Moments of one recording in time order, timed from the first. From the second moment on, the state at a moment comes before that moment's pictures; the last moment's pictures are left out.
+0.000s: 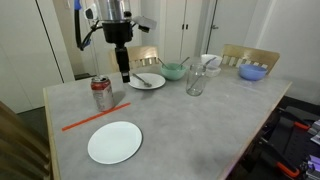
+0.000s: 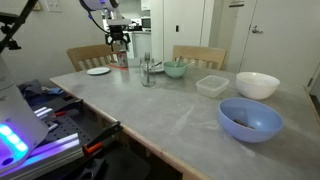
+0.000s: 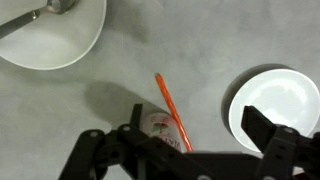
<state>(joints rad) 0.31 0.61 0.28 -1.65 -0.28 2.19 -0.50</state>
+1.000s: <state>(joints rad) 0.44 0.92 0.26 -1.14 -0.32 1.99 -0.73</state>
